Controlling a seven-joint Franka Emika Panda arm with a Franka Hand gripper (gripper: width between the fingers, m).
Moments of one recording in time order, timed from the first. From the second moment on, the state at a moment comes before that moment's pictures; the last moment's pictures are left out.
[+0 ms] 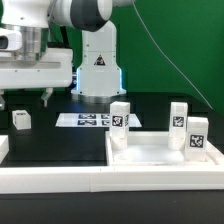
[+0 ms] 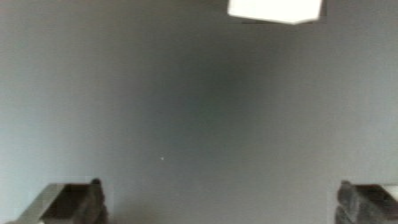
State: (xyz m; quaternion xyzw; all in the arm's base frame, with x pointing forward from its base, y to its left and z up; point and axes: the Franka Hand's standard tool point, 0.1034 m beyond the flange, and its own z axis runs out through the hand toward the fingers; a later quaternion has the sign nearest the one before) arm 0.414 -0.190 0.059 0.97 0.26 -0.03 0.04
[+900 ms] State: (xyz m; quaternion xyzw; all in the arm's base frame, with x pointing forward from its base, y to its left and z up) arm 0.400 -0.194 0.034 0.96 0.24 -0.13 0.06
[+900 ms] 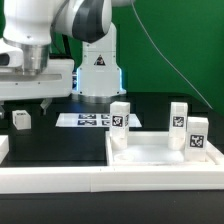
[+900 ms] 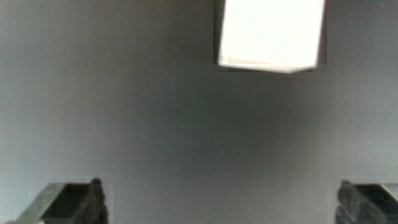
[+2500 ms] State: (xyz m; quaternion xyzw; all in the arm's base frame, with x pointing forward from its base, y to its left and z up) arm 0.350 -0.201 0.007 0.82 0.18 -0.53 0.12
